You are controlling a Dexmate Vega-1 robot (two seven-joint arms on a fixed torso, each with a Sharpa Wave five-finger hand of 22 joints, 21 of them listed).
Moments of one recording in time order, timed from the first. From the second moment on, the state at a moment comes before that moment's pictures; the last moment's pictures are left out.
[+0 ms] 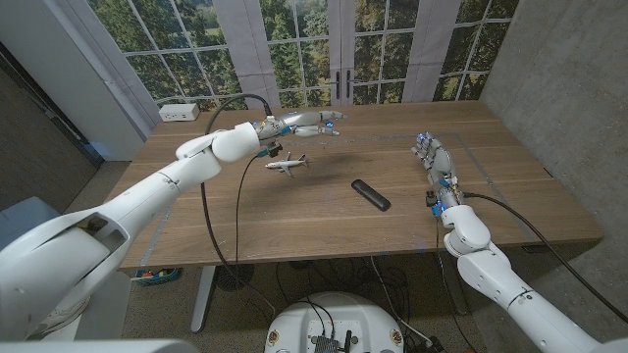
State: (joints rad) left arm 0.44 0.68 0.70 -1.39 0.31 -0.54 -0.20; left_hand 0.16 0.13 0.70 -0.09 0.19 0.12 -0.05 0.18 0.17 0.10 -0.06 0.20 0.18 0.13 -0.04 0.18 0.17 0.19 0.04 0.36 0.18; right arm -1.12 -0.51 -0.30 -1.53 0.52 0.48 -0.20; right_hand 0.23 0.15 0.49 -0.05 0.17 0.25 0.11 0.19 0.18 0.22 0.06 0.20 0.19 0.08 0.02 0.25 0.31 0.25 0.02 0.26 0.17
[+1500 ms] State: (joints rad) left arm 0.32 0.69 0.82 -1.59 0.73 -0.48 -0.34; left_hand 0.35 -0.06 0.67 -0.19 0.18 0.21 -0.13 0.24 0.18 0.11 -0.11 0.19 0.18 0.18 -0.04 0.19 0.17 0.25 0.02 0.32 0.18; right arm -1.18 -0.49 -0.27 -1.54 0.52 0.52 -0.22; right_hand 0.23 0.15 0.49 -0.06 0.17 0.25 0.11 0.19 0.18 0.23 0.06 0.20 0.19 0.08 0.03 0.25 0.31 0.25 0.02 0.25 0.17
